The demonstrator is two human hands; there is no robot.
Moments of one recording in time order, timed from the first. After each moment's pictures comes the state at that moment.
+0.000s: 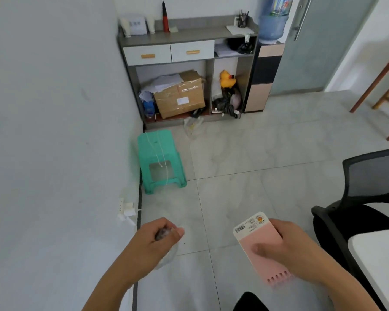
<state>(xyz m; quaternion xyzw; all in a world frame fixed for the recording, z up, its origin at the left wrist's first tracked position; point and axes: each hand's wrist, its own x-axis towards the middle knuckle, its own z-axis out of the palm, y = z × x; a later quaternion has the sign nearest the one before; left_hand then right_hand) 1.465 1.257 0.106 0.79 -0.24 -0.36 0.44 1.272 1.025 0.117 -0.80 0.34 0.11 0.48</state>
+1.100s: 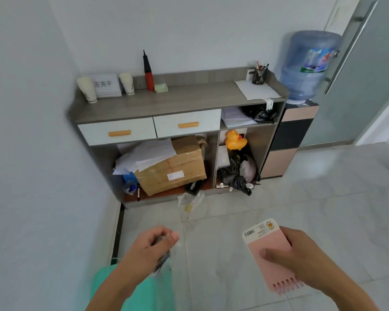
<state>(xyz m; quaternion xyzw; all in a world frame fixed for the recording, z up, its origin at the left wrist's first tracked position) 2.107 0.692 0.105 0.76 -0.17 -0.37 0.50 1.902 0.451 0.111 -0.78 0.37 0.04 0.50</state>
